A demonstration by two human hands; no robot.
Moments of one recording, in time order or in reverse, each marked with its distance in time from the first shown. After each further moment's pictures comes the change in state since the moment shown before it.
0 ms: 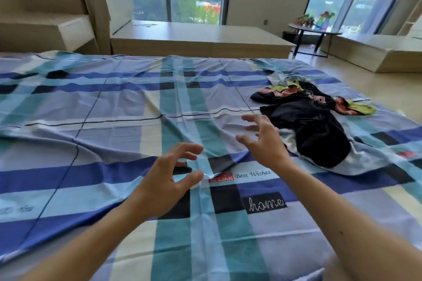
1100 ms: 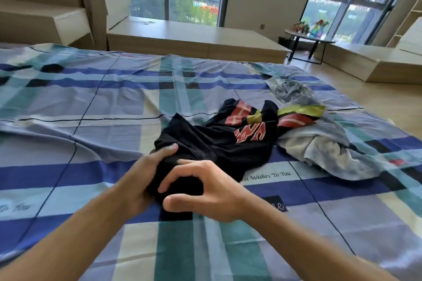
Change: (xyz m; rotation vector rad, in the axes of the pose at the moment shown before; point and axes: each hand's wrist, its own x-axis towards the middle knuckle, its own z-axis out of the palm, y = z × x) left_hand 0.004 0.009 -0.029 -0.847 0.109 -0.752; right_hand -0.082 -0.125 0.042 0.227 -0.585 -0.377
